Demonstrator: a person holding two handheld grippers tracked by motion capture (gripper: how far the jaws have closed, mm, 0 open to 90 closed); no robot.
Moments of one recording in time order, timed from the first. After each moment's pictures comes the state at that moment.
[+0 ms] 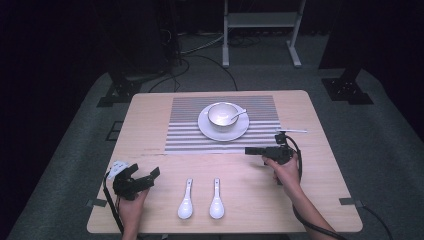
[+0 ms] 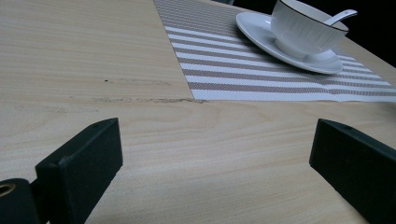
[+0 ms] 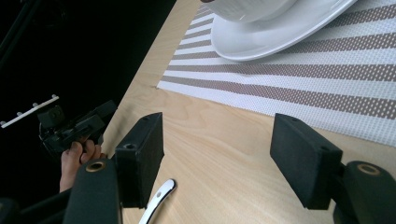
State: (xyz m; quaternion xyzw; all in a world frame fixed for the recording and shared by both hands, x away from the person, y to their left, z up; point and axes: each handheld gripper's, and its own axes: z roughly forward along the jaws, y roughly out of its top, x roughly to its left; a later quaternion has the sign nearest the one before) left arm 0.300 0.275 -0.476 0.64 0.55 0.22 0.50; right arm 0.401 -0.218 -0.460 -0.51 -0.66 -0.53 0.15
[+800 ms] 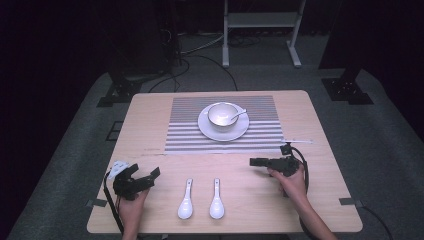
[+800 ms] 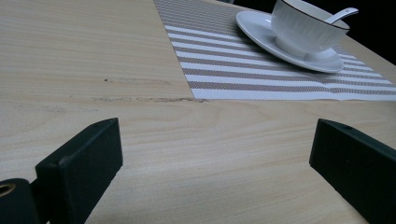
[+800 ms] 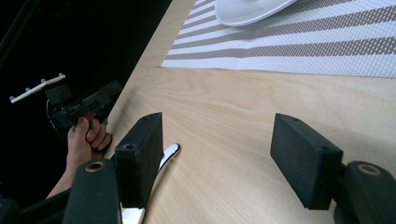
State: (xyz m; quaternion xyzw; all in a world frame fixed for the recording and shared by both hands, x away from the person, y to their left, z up) left arm 0.300 0.275 -0.476 0.64 0.55 0.22 0.50; right arm 0.369 -0.230 -0.471 -0.51 -0.67 -0.53 0.16
